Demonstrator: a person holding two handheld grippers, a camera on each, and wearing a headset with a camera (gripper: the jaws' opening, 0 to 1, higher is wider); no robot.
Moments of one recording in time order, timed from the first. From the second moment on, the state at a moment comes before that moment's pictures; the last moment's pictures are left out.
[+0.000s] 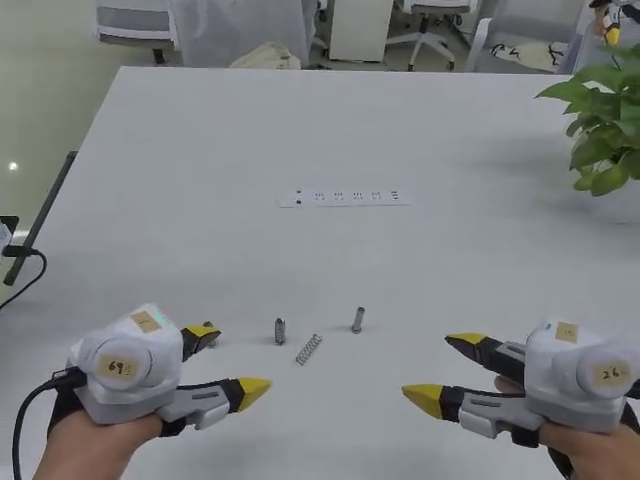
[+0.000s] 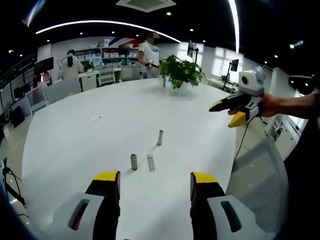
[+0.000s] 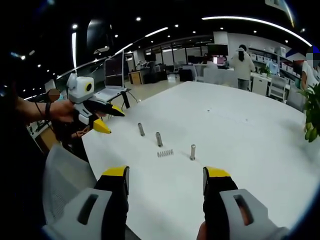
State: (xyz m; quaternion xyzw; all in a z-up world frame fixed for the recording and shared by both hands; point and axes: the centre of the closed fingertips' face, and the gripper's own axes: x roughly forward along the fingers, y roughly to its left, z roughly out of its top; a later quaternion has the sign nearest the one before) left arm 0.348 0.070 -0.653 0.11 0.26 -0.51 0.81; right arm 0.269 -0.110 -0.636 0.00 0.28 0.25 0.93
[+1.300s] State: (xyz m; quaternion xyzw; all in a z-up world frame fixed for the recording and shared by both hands) left arm 0.370 -0.015 -0.751 0.12 0.33 -0.52 0.77; right arm 0.249 -0.128 -0.634 0.02 0.29 0.24 0.93
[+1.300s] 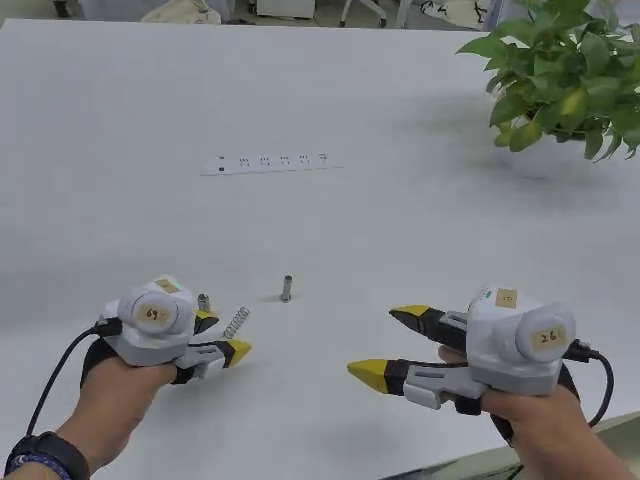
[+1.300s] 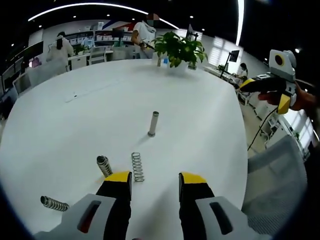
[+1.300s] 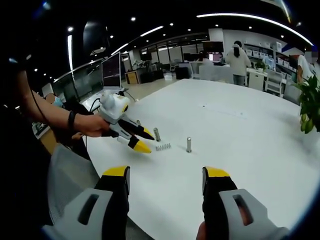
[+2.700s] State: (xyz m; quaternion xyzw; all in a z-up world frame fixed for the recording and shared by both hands) left arm 0.384 -0.016 -0.777 0.12 0.37 -0.47 0.79; right arm 0.253 -0.130 -0.642 0.02 0.30 0.24 0.92
